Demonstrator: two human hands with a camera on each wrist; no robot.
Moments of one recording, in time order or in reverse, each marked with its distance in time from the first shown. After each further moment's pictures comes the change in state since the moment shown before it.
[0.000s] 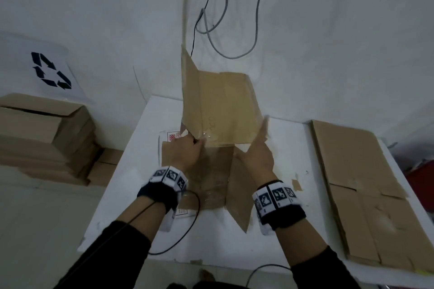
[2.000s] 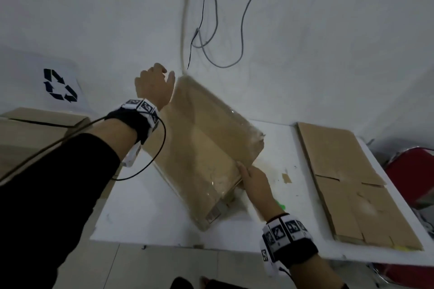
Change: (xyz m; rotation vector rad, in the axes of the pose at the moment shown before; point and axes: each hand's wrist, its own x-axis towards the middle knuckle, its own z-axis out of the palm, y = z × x) left_hand 0.031 0.018 -0.155 0.052 0.533 0.160; right_hand -0.117 0.036 -0.019 0.106 -0.073 -0.150
